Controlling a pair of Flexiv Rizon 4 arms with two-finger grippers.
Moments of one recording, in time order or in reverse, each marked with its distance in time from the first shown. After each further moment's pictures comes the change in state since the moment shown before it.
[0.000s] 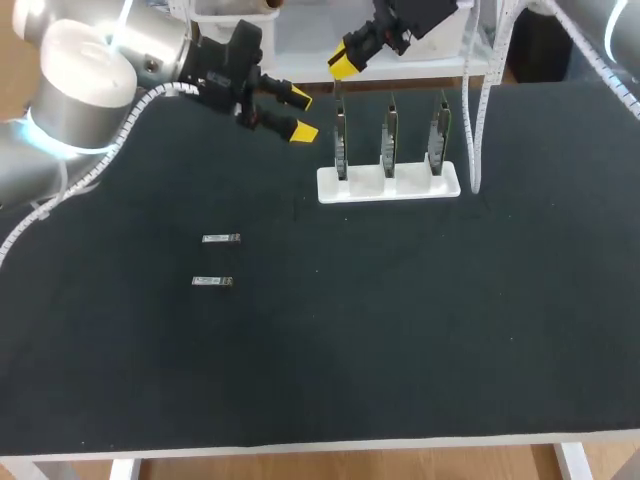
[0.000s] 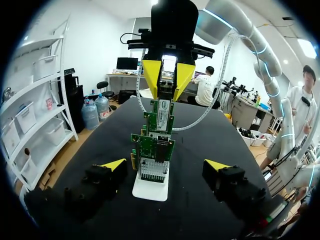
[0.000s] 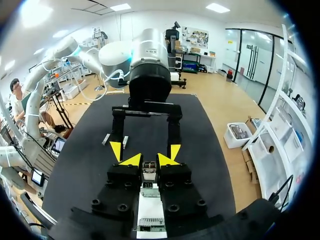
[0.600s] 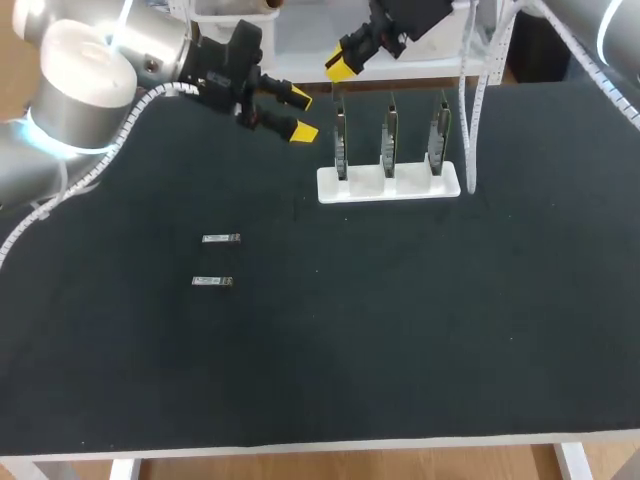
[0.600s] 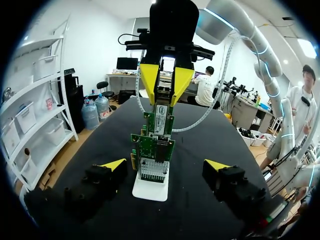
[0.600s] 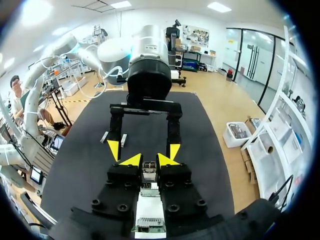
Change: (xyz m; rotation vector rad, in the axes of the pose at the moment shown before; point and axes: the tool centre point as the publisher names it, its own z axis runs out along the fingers) left arm 0.000 0.000 0.000 0.000 0.000 0.000; right arm 0.001 -0.001 0.003 0.004 0.019 -0.013
